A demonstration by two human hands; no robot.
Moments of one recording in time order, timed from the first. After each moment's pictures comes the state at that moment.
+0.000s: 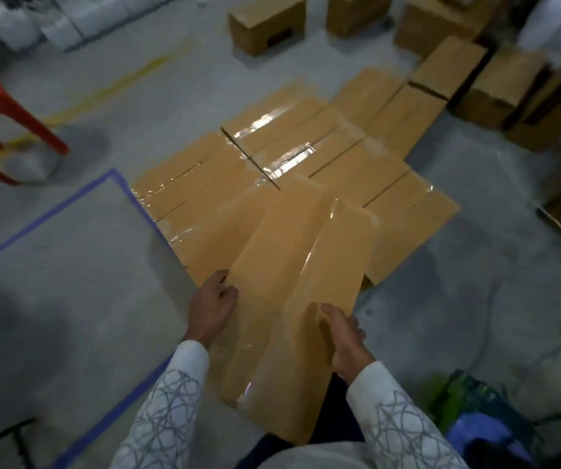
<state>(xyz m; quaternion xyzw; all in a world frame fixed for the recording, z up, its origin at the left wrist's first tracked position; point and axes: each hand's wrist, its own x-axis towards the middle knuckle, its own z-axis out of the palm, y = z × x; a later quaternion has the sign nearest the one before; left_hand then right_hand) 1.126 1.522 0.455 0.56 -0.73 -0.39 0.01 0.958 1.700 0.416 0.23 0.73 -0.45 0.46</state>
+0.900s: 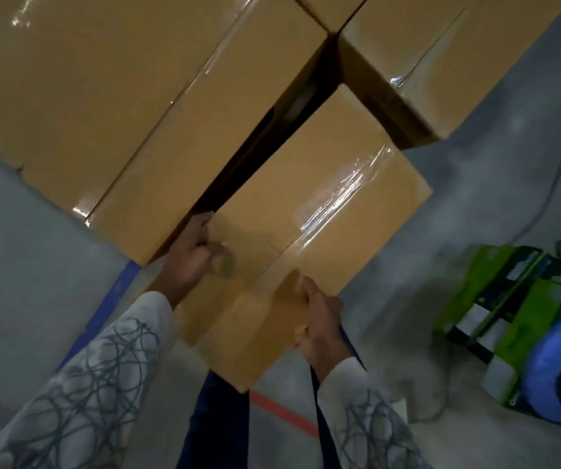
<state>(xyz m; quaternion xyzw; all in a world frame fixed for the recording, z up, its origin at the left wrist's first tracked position) 1.109 1.475 0.008 0.53 -0.61 -0.56 -0.18 1.062 1.719 -0.054 0.50 0.66 -0.38 0.41</state>
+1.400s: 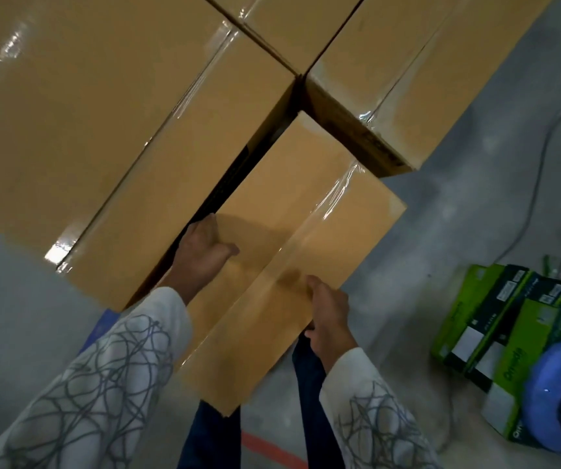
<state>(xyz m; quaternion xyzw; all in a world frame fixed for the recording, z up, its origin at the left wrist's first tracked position) 1.022 1.466 -0.026 0.49 -0.68 -0.48 -0.25 0.969 1.691 -0.046 0.45 0.71 -0.38 0.37</state>
